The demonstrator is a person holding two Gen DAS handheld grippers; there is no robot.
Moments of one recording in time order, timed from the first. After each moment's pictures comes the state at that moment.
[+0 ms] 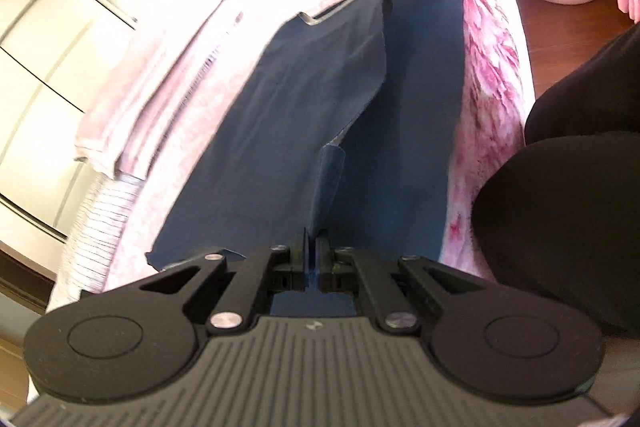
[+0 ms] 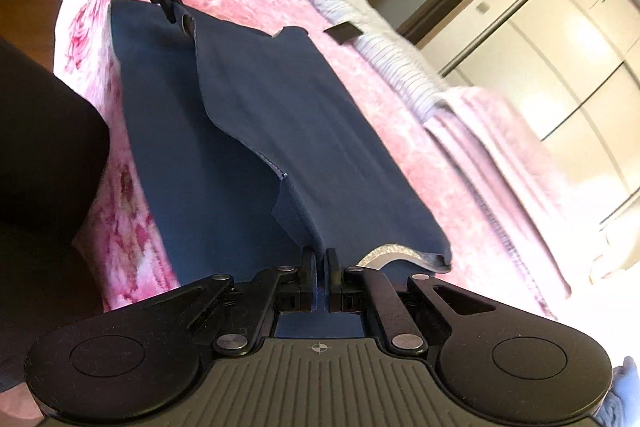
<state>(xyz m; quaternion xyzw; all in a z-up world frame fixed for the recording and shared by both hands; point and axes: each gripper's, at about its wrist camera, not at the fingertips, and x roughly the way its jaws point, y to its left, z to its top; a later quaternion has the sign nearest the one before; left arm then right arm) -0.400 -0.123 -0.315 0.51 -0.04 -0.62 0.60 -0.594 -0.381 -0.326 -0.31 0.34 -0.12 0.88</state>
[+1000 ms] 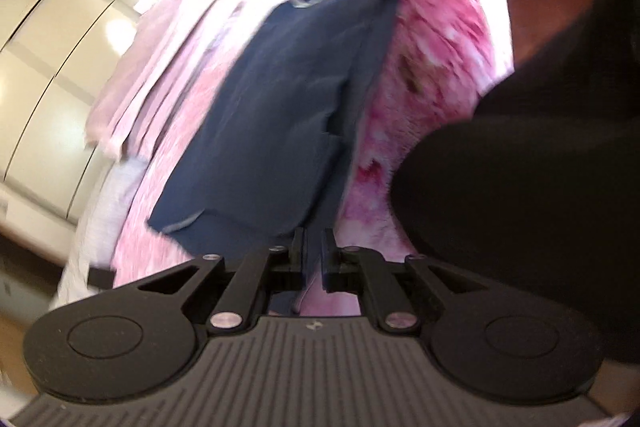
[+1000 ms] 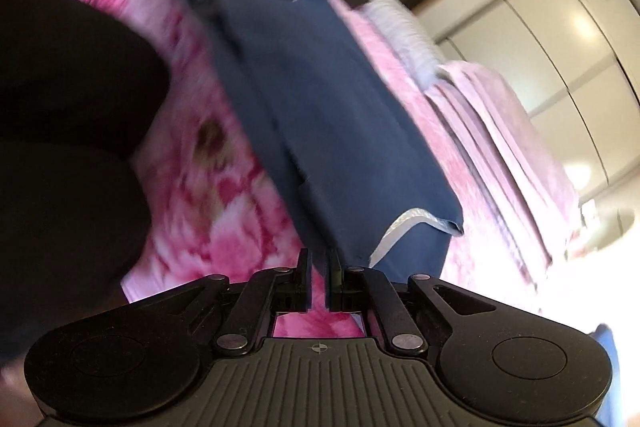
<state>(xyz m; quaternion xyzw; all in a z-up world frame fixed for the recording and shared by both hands) -0.430 -0.058 -0.328 0.51 -0.01 -0.59 0.63 -0.624 -0.305 -0.360 -0.30 0.38 -0.17 0.86</state>
